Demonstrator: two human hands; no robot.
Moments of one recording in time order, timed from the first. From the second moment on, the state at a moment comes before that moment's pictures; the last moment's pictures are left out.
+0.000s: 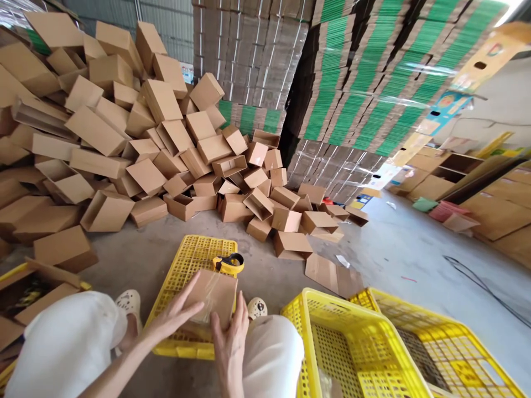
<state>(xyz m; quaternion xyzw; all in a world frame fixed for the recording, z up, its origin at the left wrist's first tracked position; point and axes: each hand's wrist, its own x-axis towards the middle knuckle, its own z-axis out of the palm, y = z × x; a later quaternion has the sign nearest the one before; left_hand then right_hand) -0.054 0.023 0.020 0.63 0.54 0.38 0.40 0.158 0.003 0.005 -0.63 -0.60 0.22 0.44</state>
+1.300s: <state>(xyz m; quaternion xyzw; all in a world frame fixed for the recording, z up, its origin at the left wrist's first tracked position) -0.039 0.114 0.042 0.59 0.61 0.42 0.32 0.142 0.110 0.067 -0.59 -0.69 0.25 0.33</state>
